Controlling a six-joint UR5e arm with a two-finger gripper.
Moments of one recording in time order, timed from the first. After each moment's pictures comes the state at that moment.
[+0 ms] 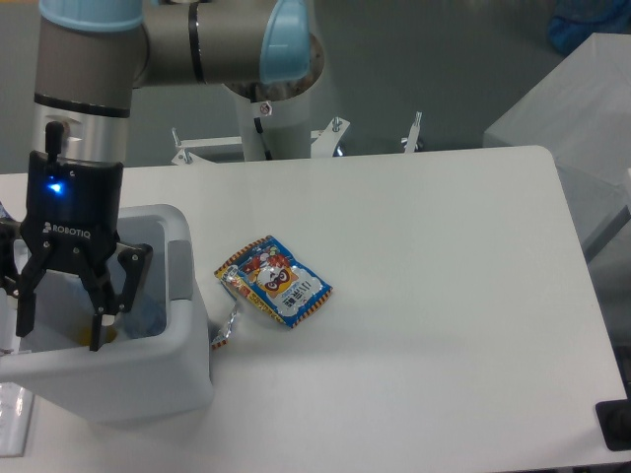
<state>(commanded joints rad) 2.07 -1.85 -1.39 -0.66 1.33 0.09</state>
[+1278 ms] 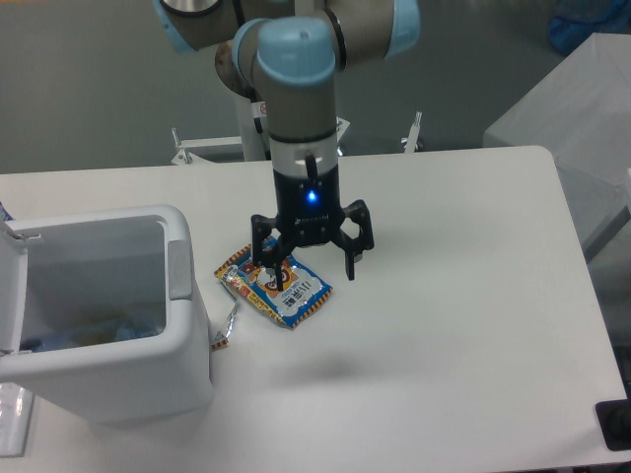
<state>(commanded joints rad) 2.41 -1.73 -1.98 -0.71 1.50 0.35</state>
